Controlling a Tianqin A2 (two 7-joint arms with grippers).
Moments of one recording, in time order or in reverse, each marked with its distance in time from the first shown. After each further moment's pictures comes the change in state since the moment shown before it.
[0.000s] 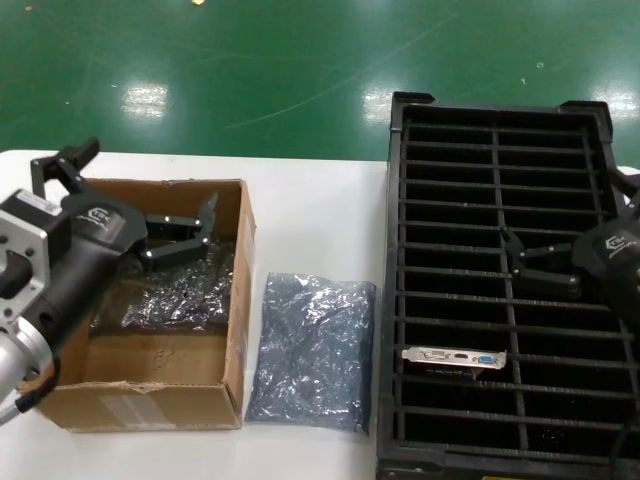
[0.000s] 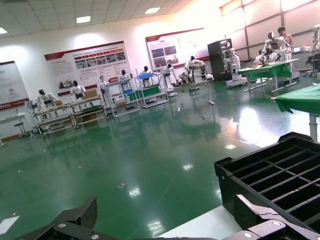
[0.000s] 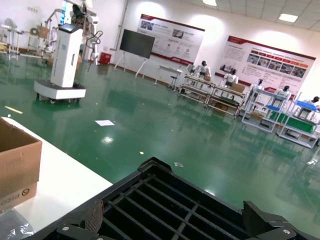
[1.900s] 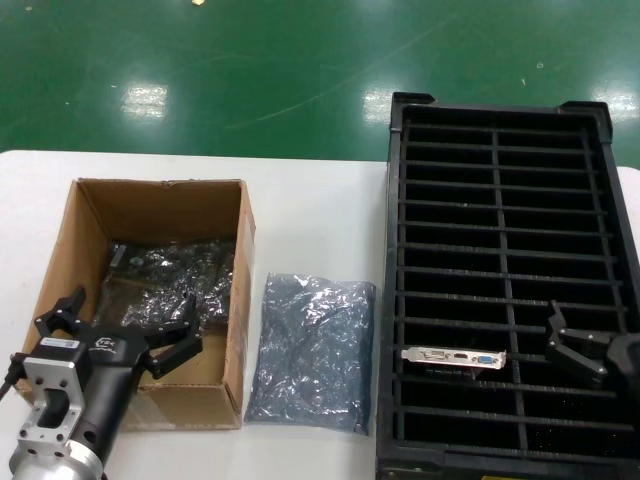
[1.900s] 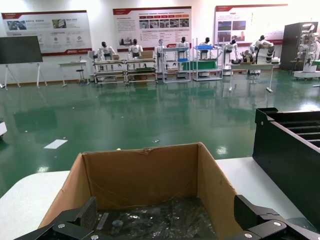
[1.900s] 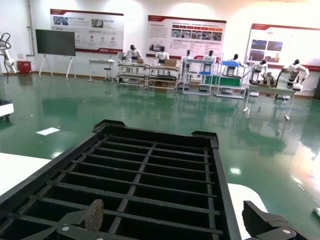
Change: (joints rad) left arm 0.157 0.310 -0.008 0.280 -0.825 -0.288 0.944; right arm -0.278 -0.053 -0.051 -0.088 0.661 0.446 -0.478
